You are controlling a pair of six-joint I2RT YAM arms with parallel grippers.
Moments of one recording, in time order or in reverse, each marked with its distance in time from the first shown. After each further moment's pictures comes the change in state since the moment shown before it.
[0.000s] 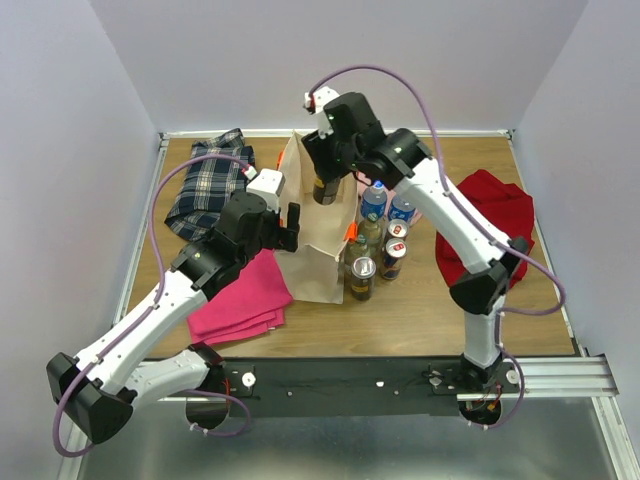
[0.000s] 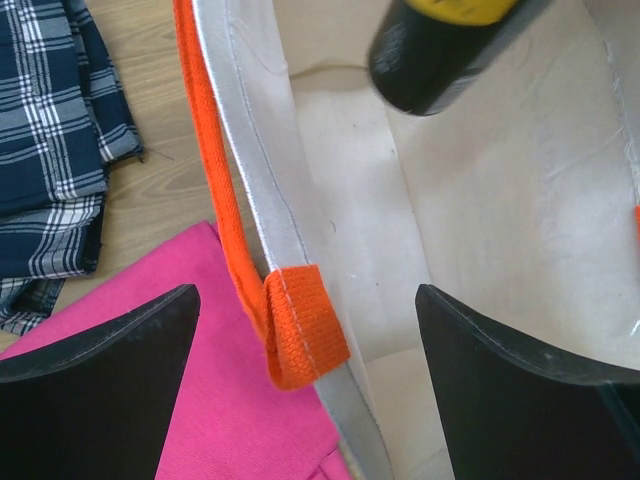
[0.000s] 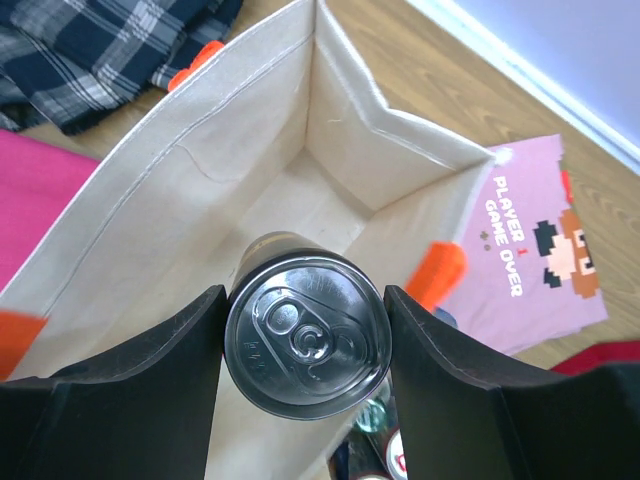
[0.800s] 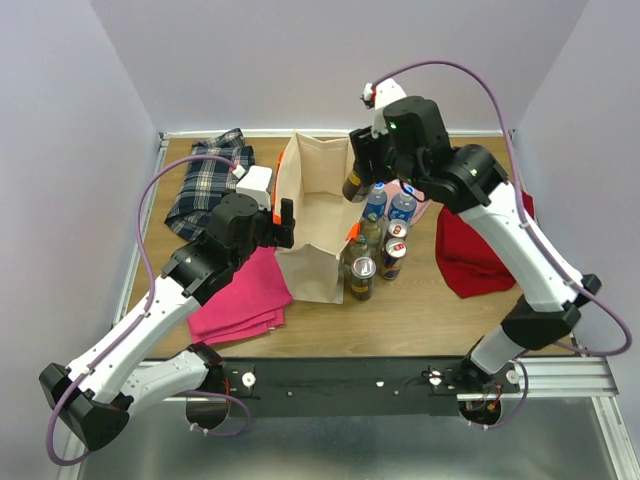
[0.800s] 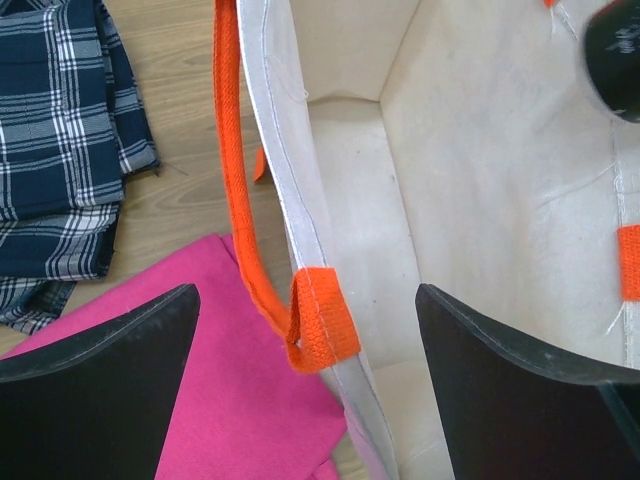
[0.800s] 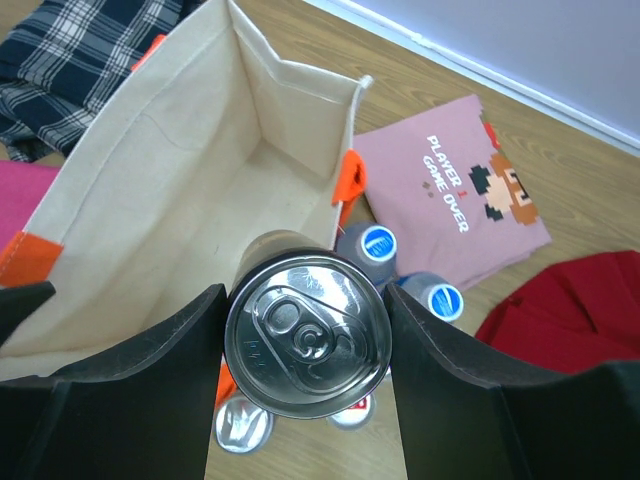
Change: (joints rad) left arm 0.000 -0.054 0.008 0.002 -0.043 -0.030; right arm -0.002 -0.354 -0.212 -0.019 0.101 0.093
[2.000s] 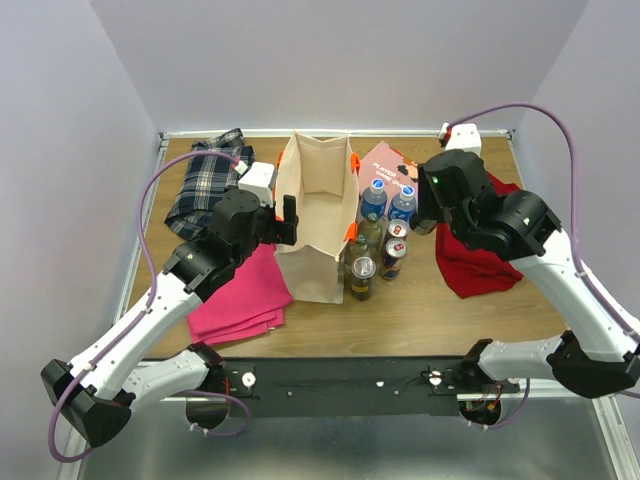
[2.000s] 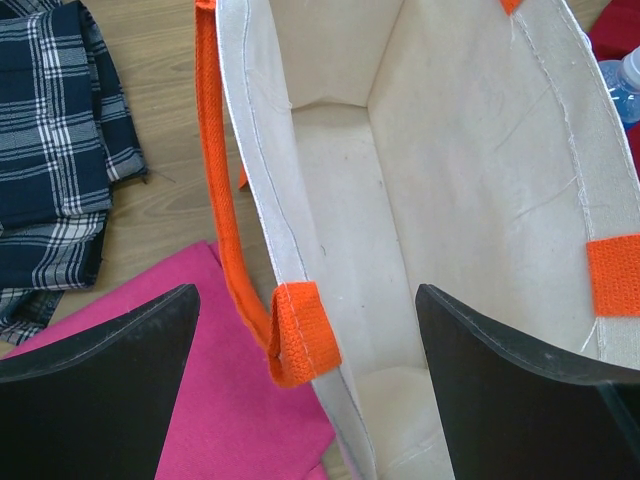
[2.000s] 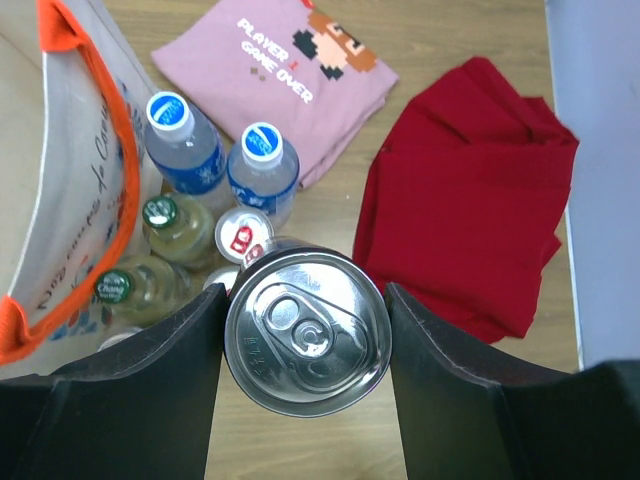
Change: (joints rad) left arm 0.000 0.025 0.032 0.002 0.020 -0.008; right arm -0.001 -0.364 -0.405 -0.141 0.392 0.280
